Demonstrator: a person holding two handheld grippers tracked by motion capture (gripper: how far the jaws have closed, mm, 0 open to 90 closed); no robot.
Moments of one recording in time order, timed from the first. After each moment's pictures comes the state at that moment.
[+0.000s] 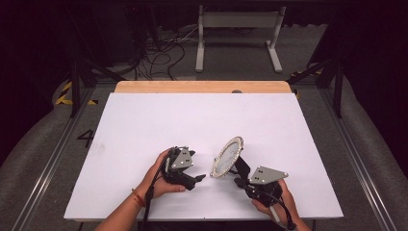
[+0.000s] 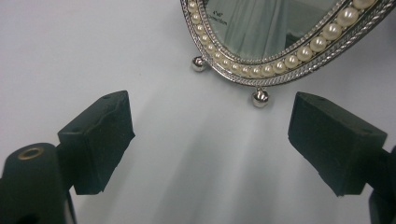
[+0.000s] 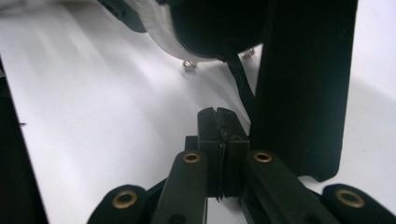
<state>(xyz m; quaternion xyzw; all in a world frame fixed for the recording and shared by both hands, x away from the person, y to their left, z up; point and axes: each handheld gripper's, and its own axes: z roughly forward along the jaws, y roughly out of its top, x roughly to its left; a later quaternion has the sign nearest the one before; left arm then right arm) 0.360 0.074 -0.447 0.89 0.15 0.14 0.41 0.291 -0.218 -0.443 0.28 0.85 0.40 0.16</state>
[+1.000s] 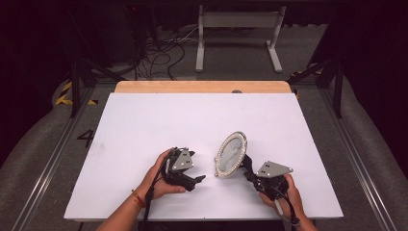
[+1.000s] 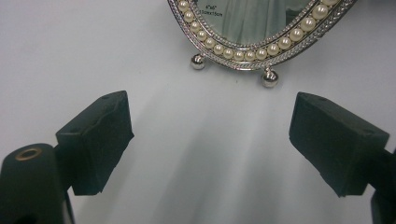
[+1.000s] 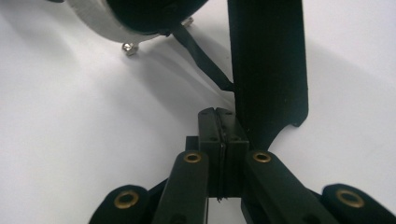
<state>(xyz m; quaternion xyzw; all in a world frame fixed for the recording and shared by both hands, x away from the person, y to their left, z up) 0.359 0.075 -0.448 0.89 0.15 0.14 0.41 0.306 -0.241 -0.451 0.32 0.85 0.37 0.20</state>
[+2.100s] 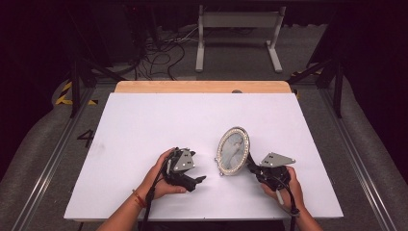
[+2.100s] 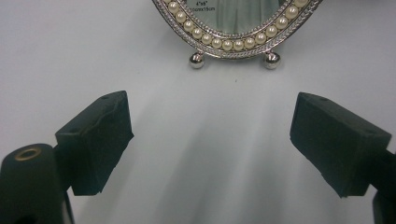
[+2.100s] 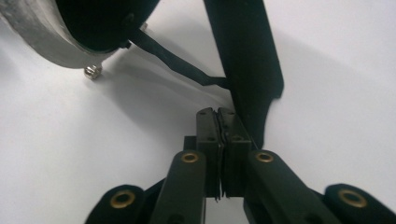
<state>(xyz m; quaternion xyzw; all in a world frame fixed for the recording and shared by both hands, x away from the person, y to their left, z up) 0.358 0.072 -0.448 0.89 0.14 0.15 0.40 0.328 -0.252 -0.451 0.36 0.83 0.36 0.21</state>
